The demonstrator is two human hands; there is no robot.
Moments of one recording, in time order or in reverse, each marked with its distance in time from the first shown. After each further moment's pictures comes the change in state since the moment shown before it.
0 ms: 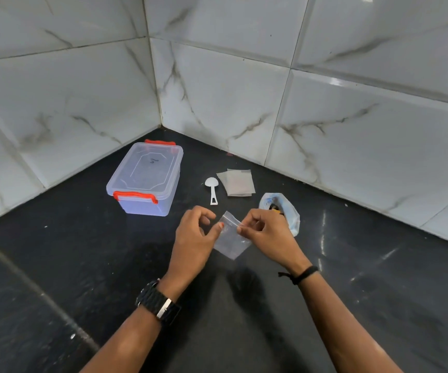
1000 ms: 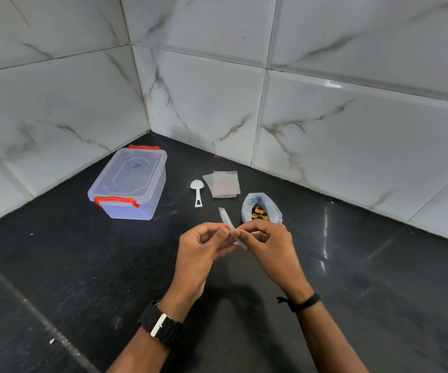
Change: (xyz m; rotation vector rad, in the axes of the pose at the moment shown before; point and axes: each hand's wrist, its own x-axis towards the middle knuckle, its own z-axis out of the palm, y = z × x) left_hand -0.036 0.050 0.037 -0.669 -0.145 -0.220; right_hand -0.046 0.006 -0.027 0.331 0.131 -0.004
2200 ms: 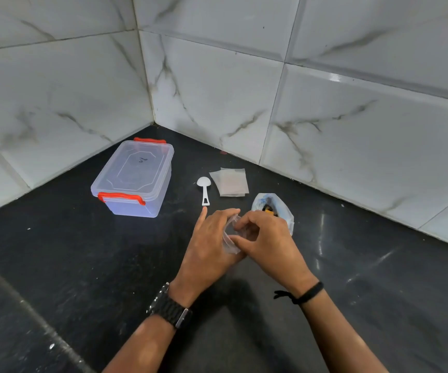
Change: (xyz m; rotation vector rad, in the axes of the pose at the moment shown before) left_hand 0.042 -0.031 -0.030 0.912 -0.098 0.582; right_hand 0.026 -0.011 0.022 -0.469 -0.051 -0.175
